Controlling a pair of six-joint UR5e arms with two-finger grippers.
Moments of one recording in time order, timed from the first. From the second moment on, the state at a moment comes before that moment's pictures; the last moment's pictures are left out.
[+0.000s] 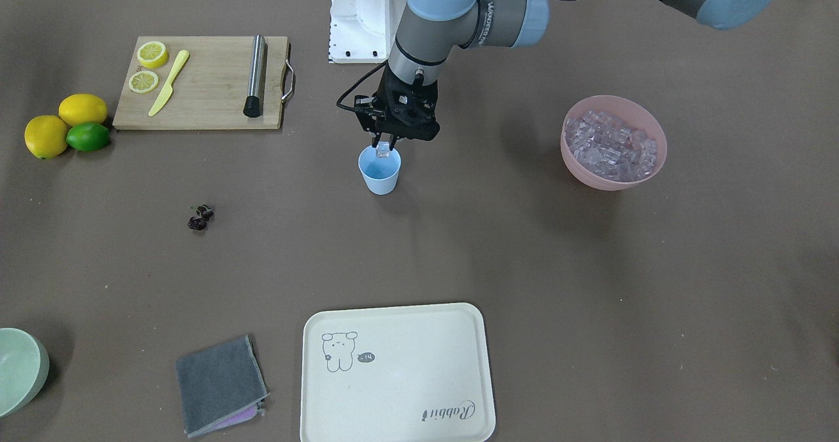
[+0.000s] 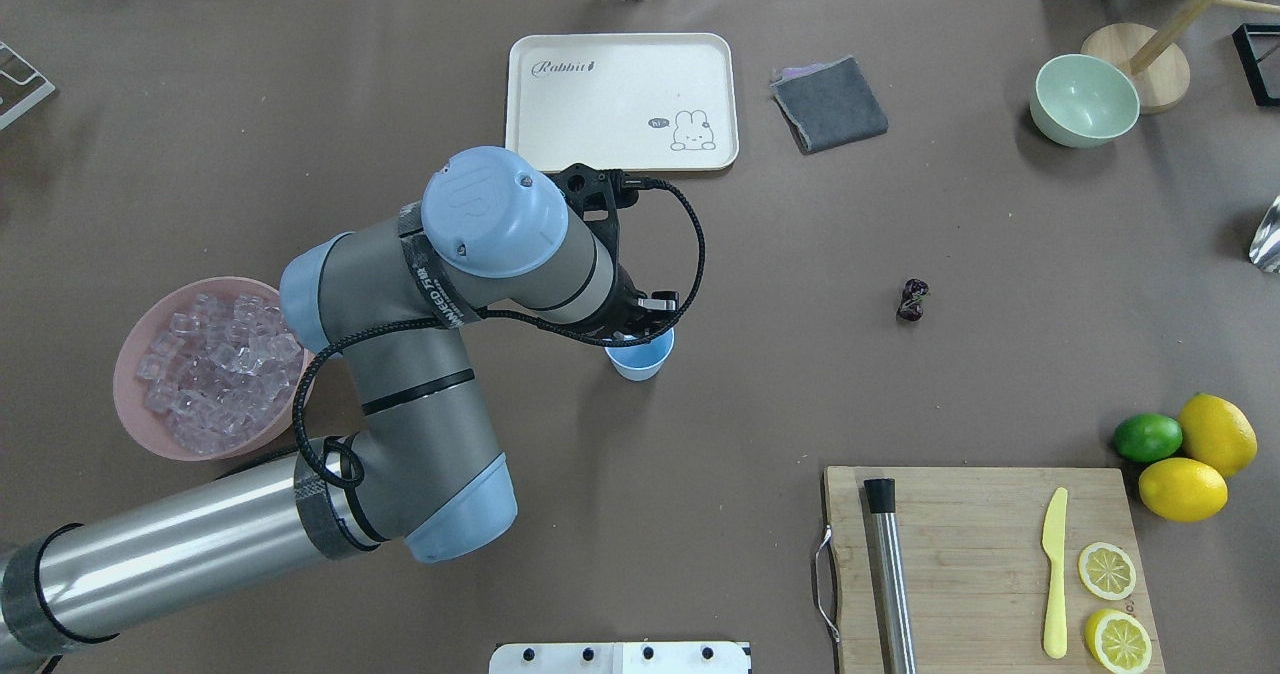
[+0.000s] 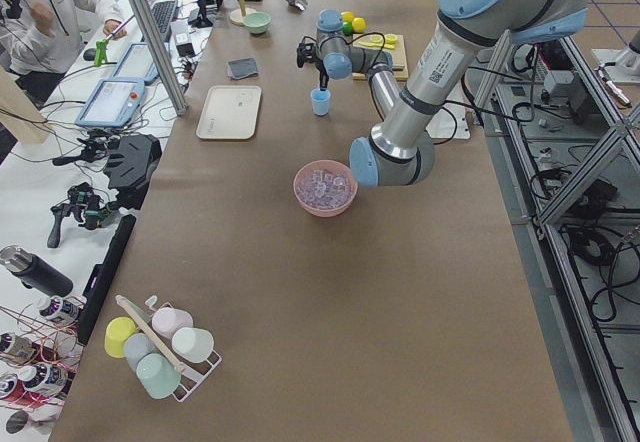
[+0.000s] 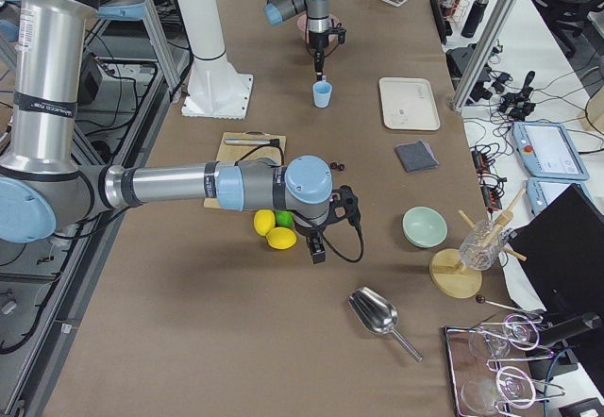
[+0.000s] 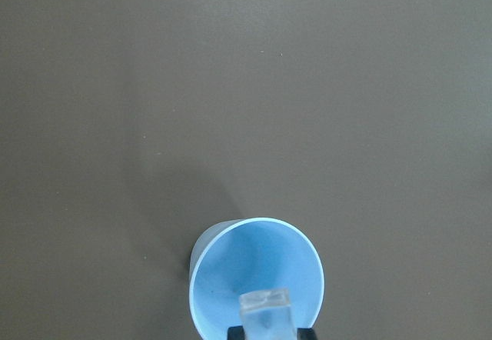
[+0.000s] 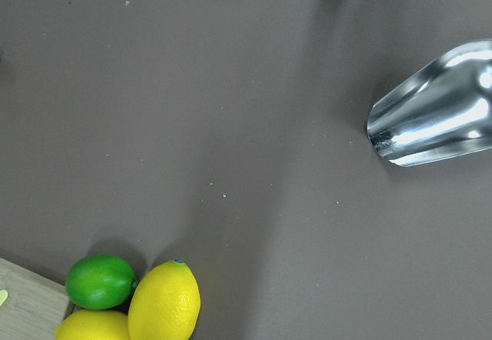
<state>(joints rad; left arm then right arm) -0.50 -2.35 -1.64 -1.78 -1.90 -1.27 1.58 -1.77 1.89 -1.64 2.47 -0.27</state>
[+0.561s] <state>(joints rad) -0.51 -2.36 -1.63 -1.80 -1.90 -1.27 1.58 -1.77 1.89 -1.64 2.47 -0.26</state>
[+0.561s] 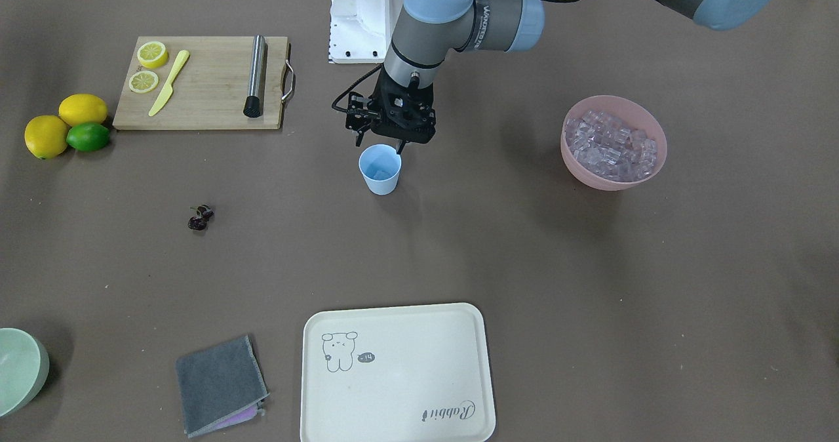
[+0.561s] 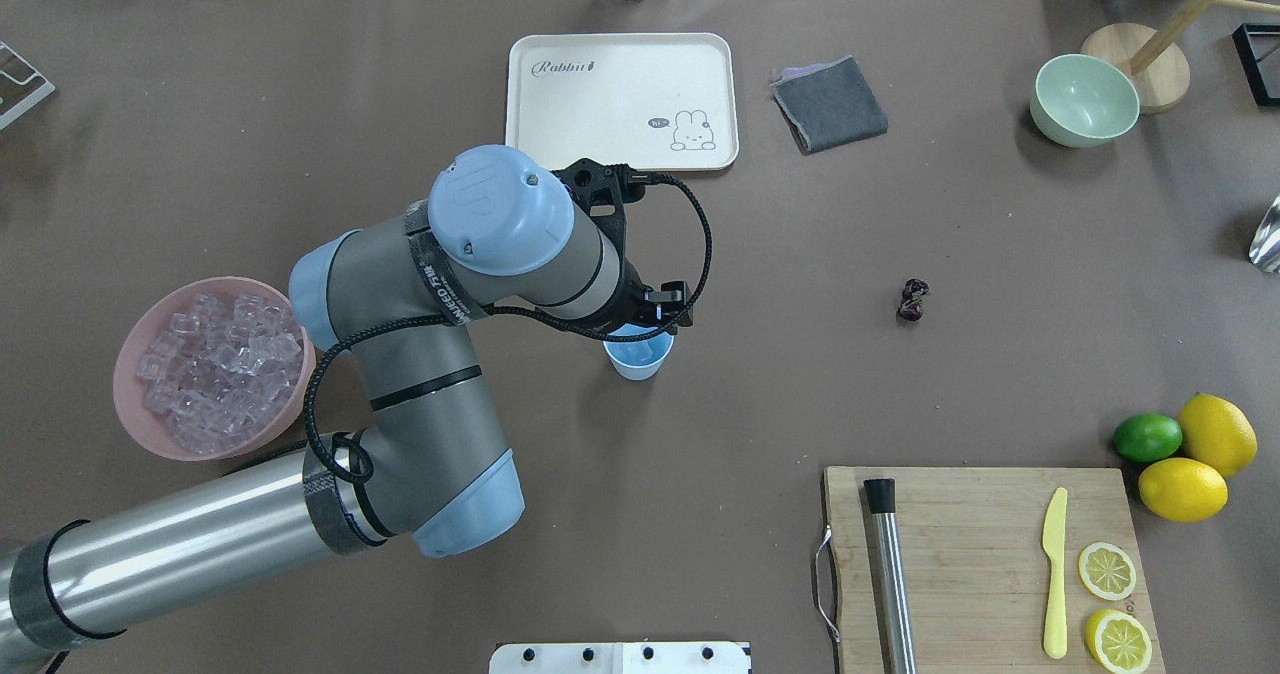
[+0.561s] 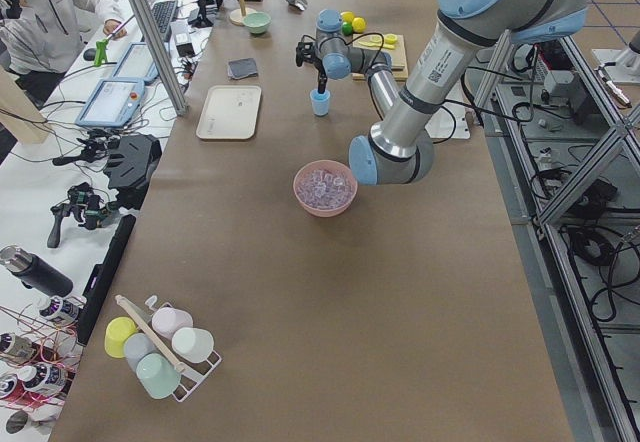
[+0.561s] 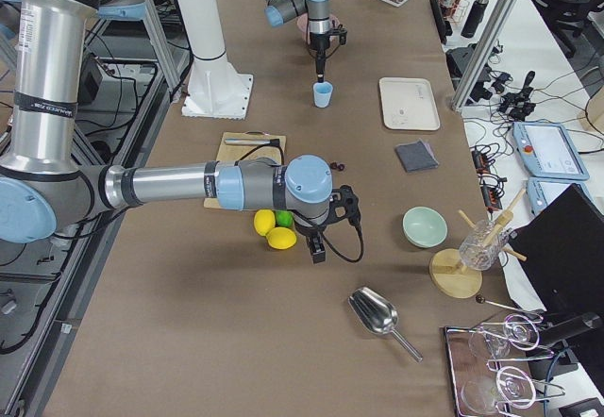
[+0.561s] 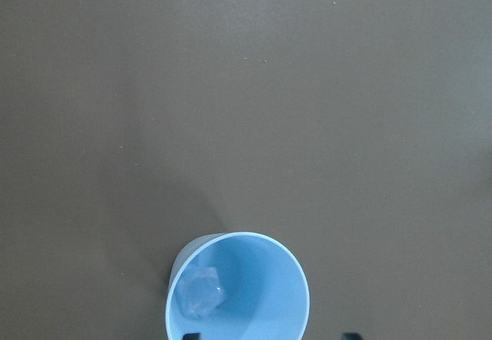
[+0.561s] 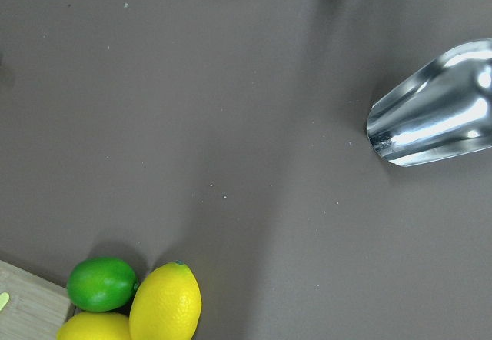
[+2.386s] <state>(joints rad) -0.65 -1.61 -2.11 -1.75 -1.85 -0.58 1.58 -1.77 1.89 -1.64 2.47 -0.27</state>
